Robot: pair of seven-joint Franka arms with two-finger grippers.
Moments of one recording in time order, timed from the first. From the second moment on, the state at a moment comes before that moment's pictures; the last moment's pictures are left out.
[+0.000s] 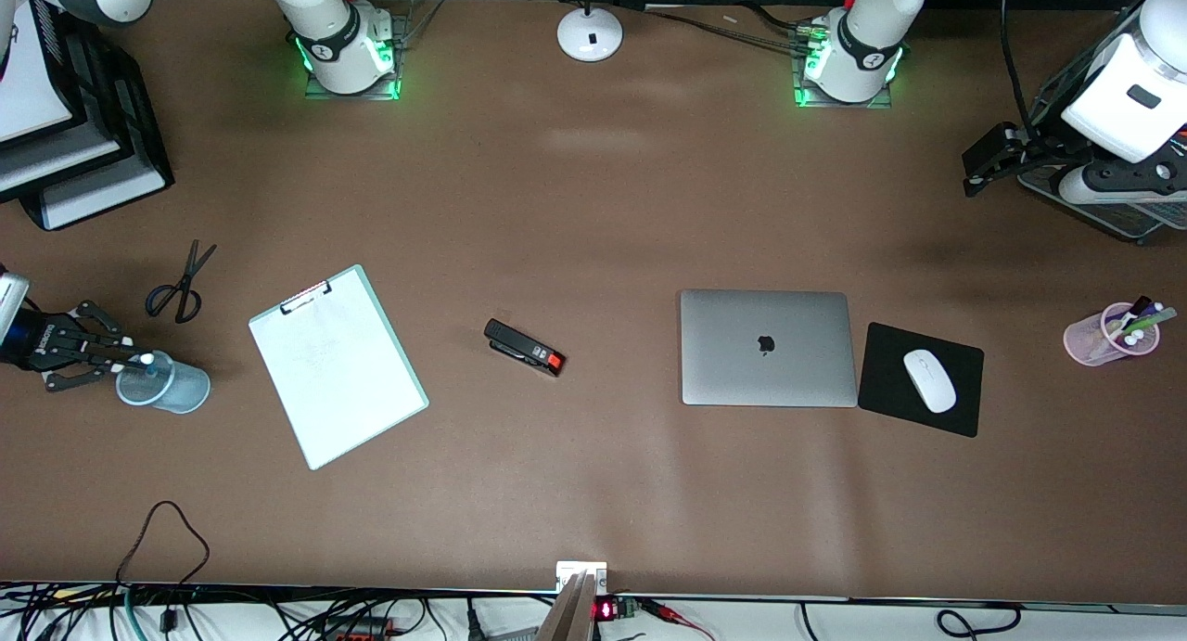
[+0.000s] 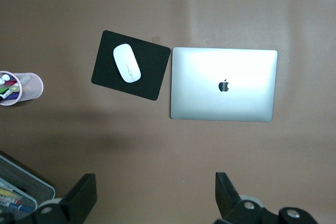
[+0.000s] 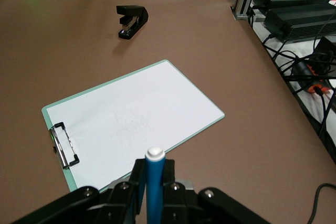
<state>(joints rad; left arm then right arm) -0.06 -0.02 -0.07 -1.56 0.02 1.54 -0.16 -0.33 0.80 -0.23 -1.25 0.91 1.56 -2.27</state>
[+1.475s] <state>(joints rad) -0.06 -0.02 -0.07 -1.56 0.02 1.53 -0.15 -0.39 0.89 -0.23 -1.24 0.95 1.60 -2.28</state>
